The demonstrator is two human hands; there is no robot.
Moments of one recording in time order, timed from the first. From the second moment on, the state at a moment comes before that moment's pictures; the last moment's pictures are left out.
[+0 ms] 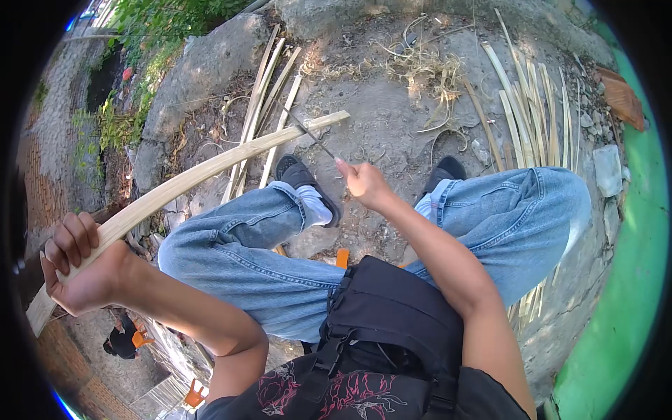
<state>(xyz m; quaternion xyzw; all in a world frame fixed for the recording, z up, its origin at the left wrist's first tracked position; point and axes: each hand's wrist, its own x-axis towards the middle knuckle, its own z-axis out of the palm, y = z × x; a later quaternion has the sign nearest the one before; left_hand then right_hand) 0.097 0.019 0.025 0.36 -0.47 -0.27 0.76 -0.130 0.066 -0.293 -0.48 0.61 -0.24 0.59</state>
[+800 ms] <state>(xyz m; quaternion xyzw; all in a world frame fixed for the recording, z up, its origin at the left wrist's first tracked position) 0.099 0.028 0.024 0.31 -0.51 -0.33 0.73 -0.102 0.069 -0.266 -0.39 0.48 -0.33 0.71</state>
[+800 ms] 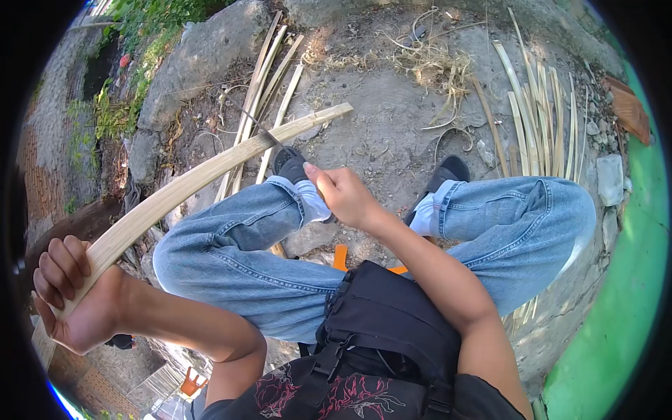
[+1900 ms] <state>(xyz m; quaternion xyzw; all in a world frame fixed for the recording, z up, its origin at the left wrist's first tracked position) 0.104 0.020 0.026 0.31 -0.50 -0.35 0.73 -0.122 0.066 -0.315 -0.44 0.58 -0.27 0.63</state>
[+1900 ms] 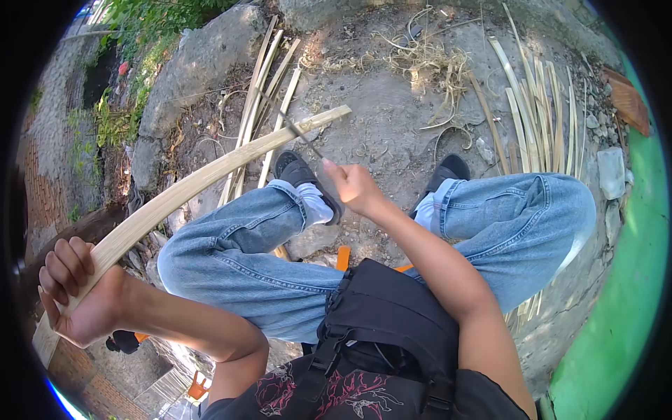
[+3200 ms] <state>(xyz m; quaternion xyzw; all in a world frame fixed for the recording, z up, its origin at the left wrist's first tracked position) 0.120 0.015 0.023 0.29 -0.51 -0.38 0.72 -0.086 0.072 -0.253 -0.45 0.48 -0.37 0.65</state>
